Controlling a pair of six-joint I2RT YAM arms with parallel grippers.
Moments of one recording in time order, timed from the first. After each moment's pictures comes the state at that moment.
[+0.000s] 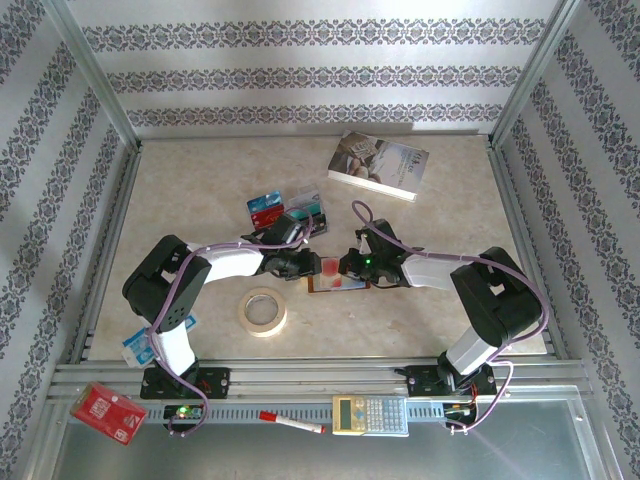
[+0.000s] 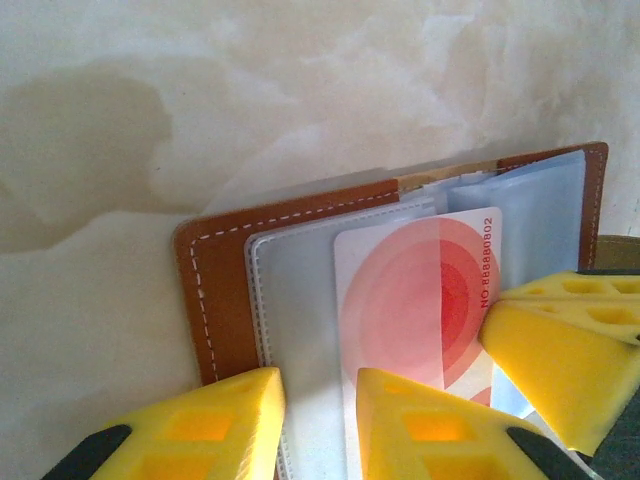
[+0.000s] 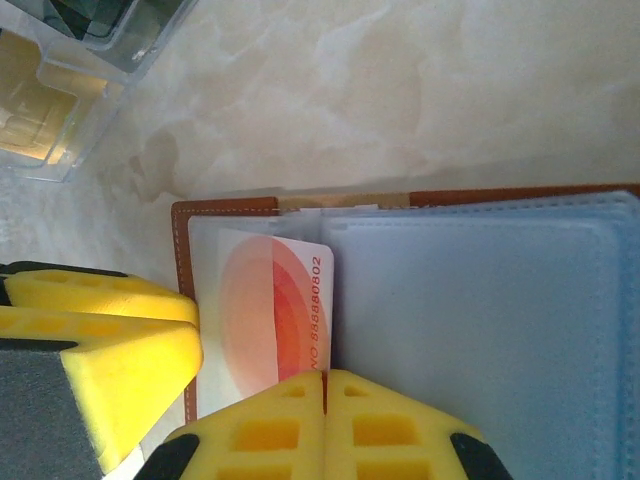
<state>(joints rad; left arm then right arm) -0.61 1.79 0.93 -0.14 0.36 -0.78 0.53 1.62 0.67 0.03 -0.40 0.80</state>
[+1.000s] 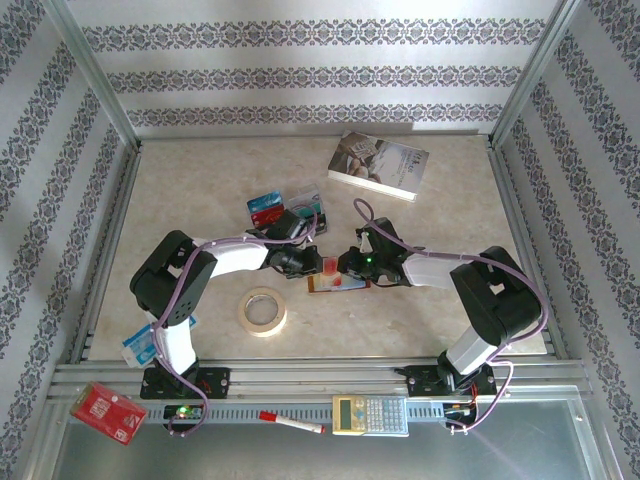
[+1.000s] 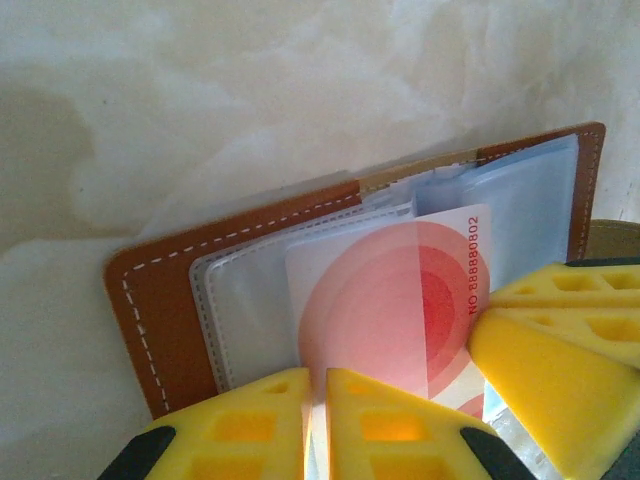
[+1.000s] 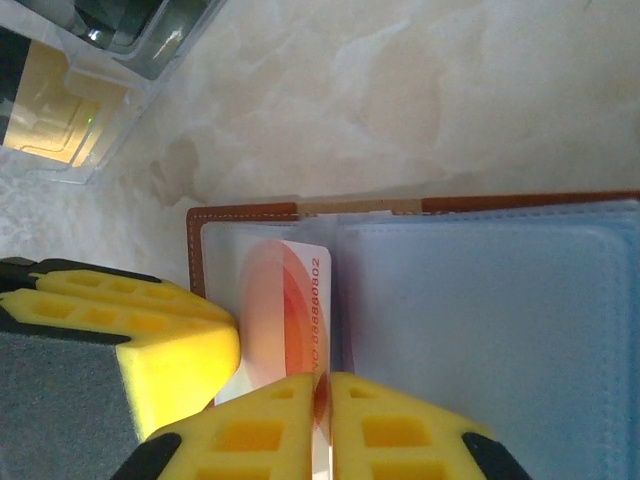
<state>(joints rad) -0.61 1.84 1.01 -0.20 0.42 -0.75 0.51 1.63 0.67 0.06 -0.45 0.81</state>
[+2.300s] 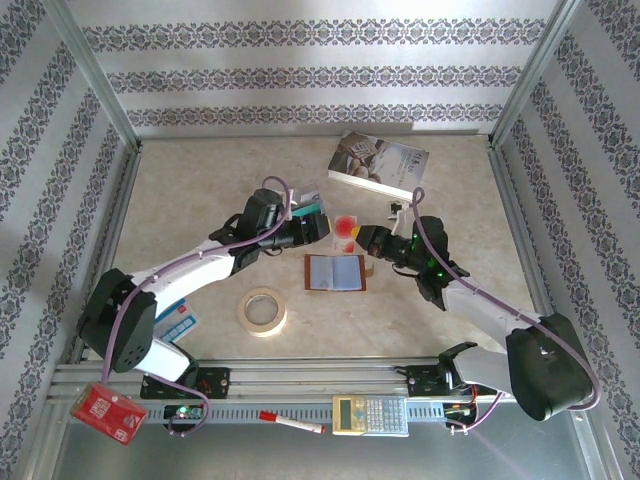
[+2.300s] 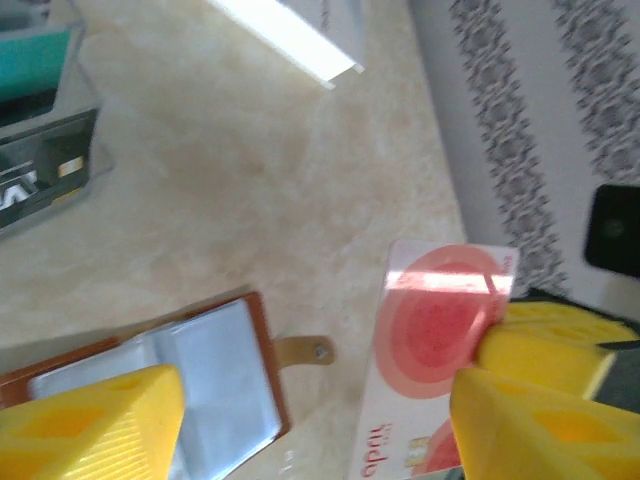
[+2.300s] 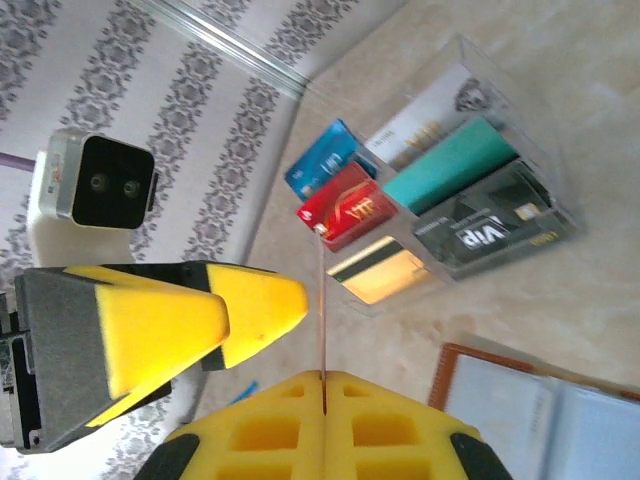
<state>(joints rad) -0.57 1.48 0.93 0.02 0.36 -0.81 0.37 1.18 0.48 0.45 -0.57 0.90</state>
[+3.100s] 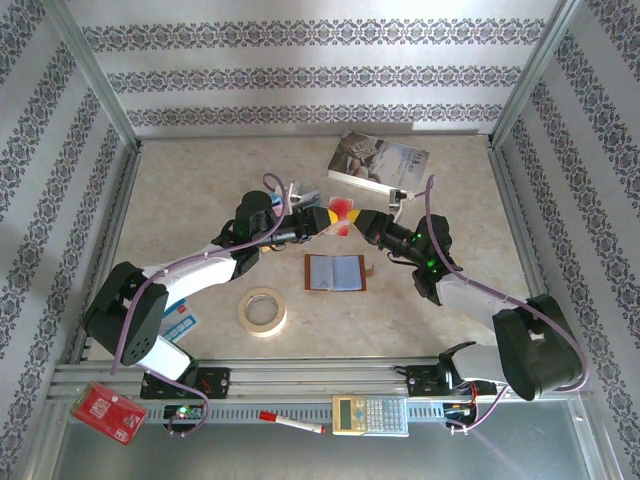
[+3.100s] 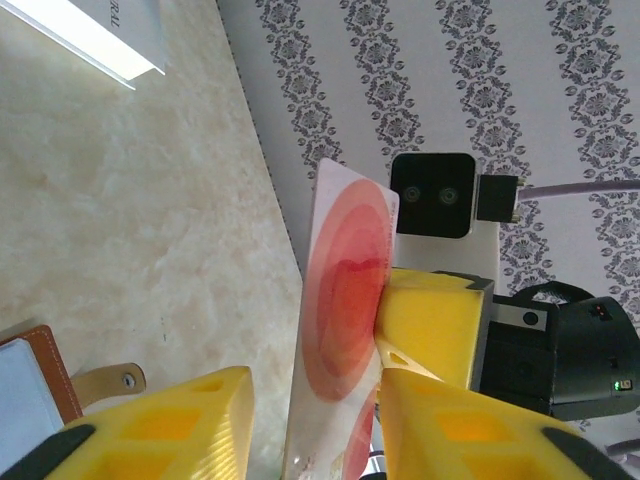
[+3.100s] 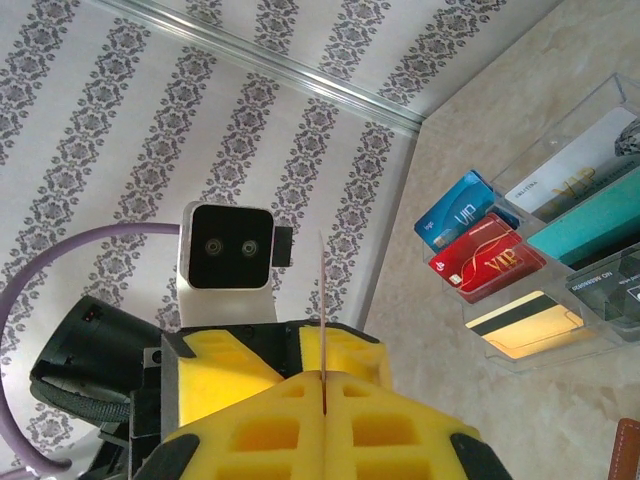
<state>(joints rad) -0.55 1.53 0.84 0.50 0.61 -1.06 0.35 1.29 0.48 0.83 -0.63 1.21</state>
